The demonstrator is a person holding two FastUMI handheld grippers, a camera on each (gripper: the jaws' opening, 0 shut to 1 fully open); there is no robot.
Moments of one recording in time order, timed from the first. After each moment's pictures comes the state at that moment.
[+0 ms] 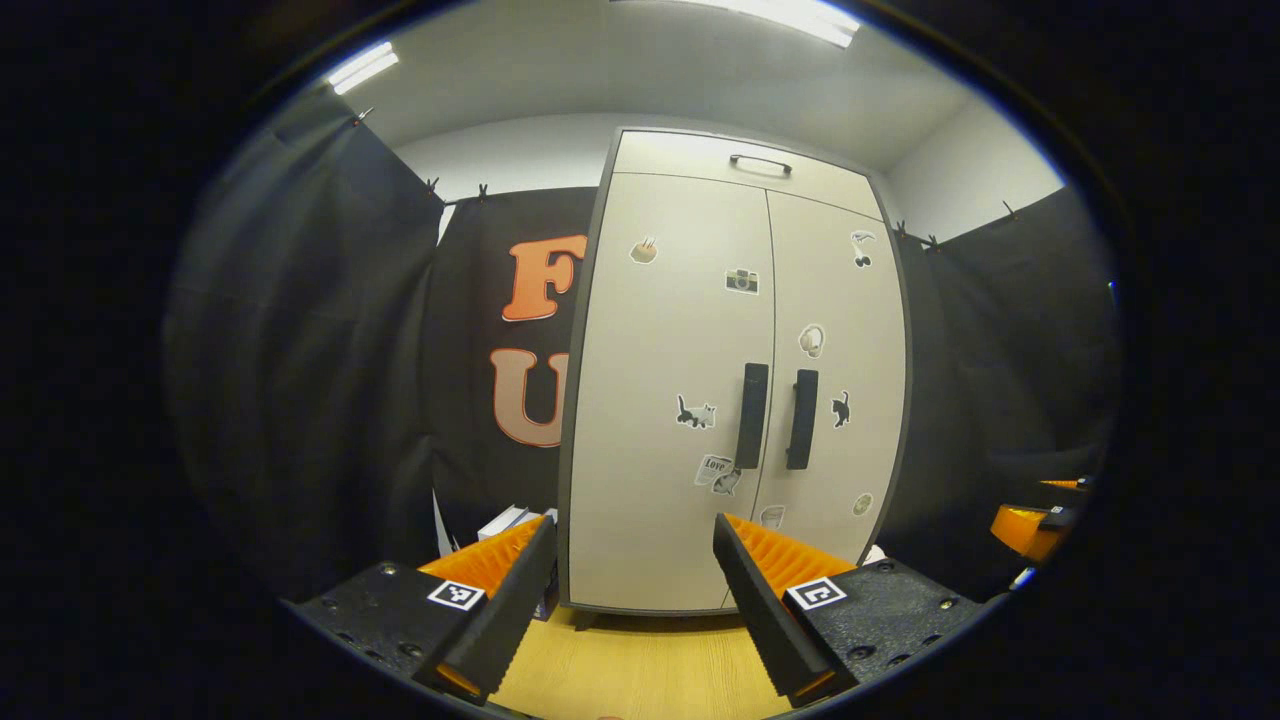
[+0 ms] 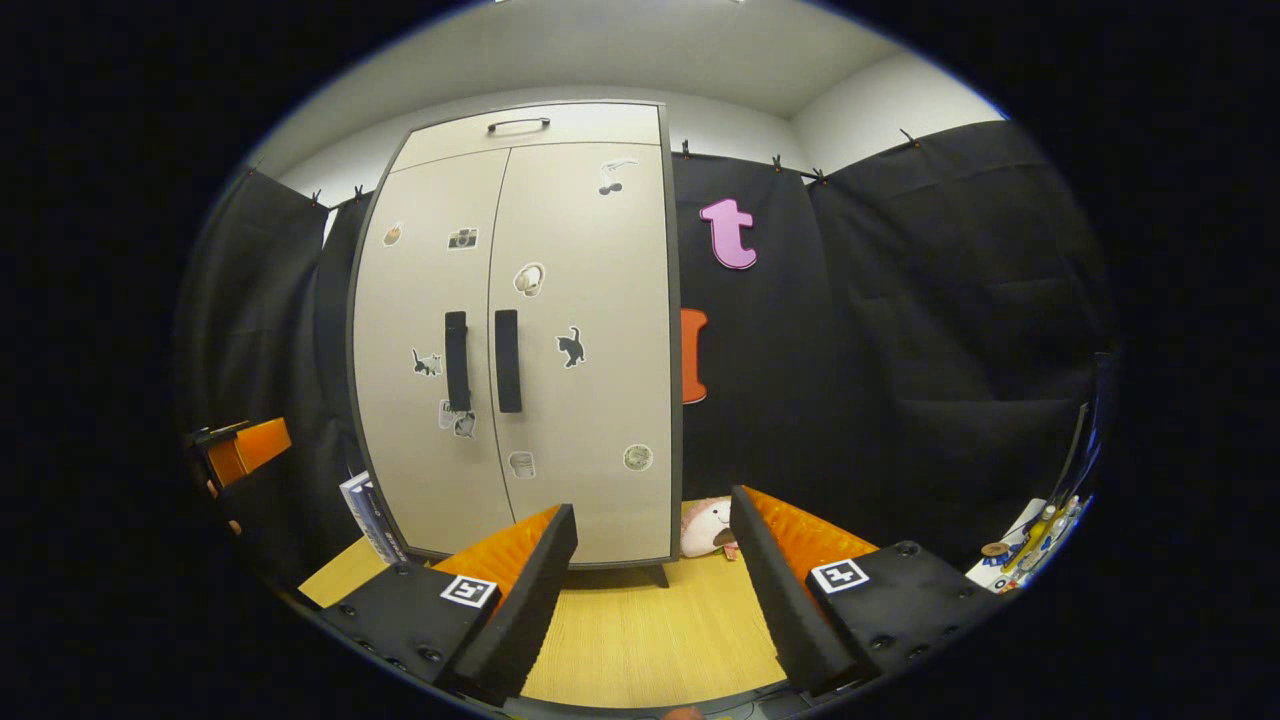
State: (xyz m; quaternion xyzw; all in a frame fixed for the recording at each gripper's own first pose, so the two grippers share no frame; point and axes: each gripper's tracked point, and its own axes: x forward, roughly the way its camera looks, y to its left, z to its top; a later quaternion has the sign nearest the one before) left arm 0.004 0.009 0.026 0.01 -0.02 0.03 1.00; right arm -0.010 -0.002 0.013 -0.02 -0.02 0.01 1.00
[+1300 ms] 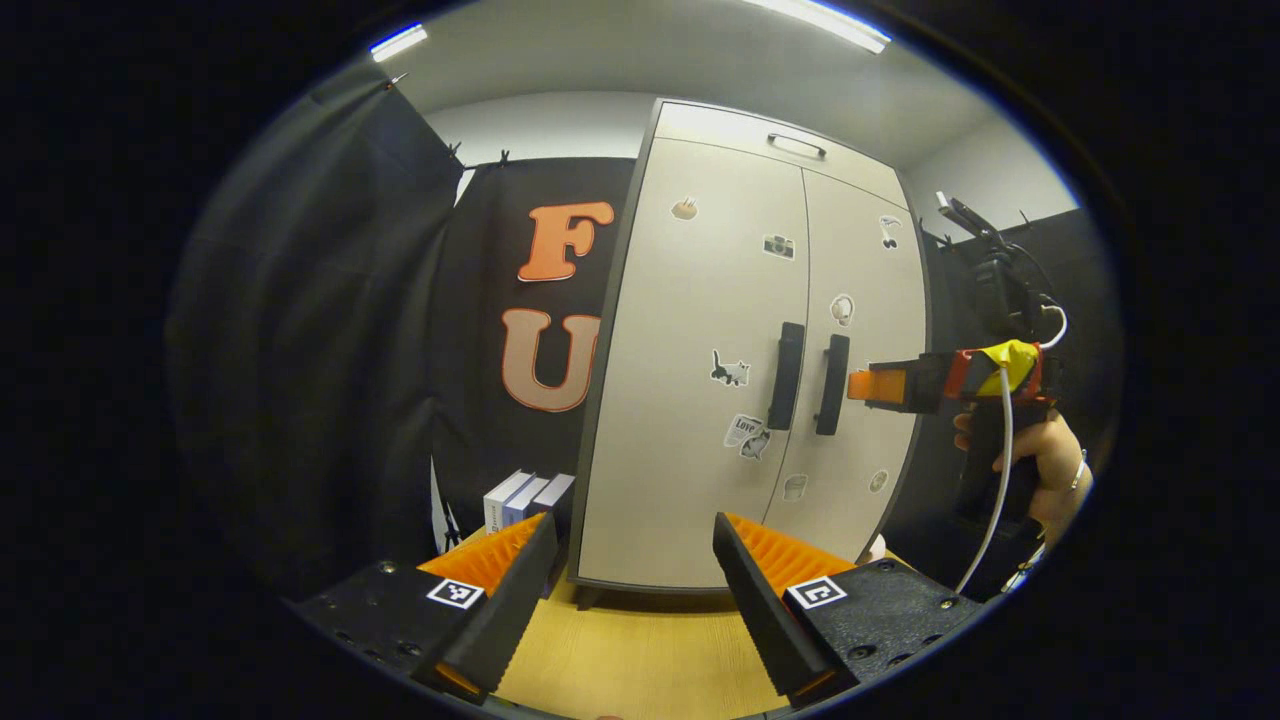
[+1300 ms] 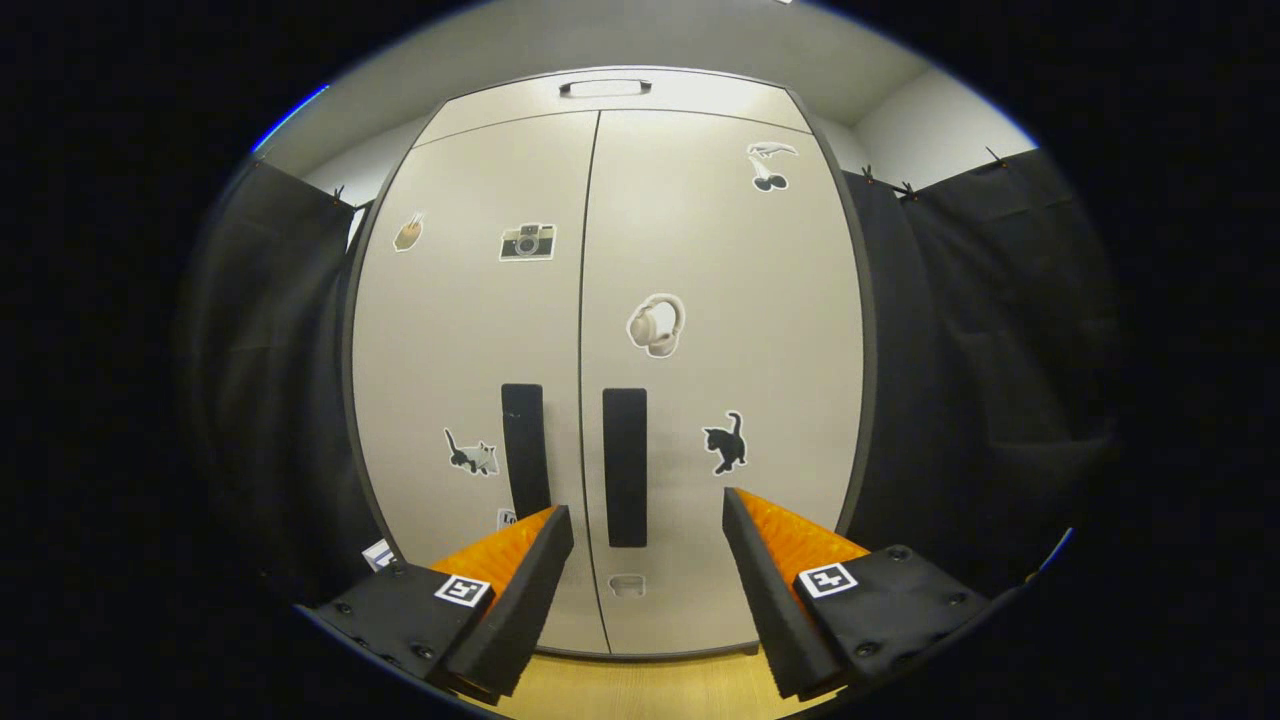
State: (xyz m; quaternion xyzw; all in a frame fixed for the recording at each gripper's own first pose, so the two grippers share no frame) left arm 0.010 0.060 -0.025 -0.03 0.02 0.04 1.00; right arm 0.174 0.174 0.107 -0.03 -0.04 0.08 1.00
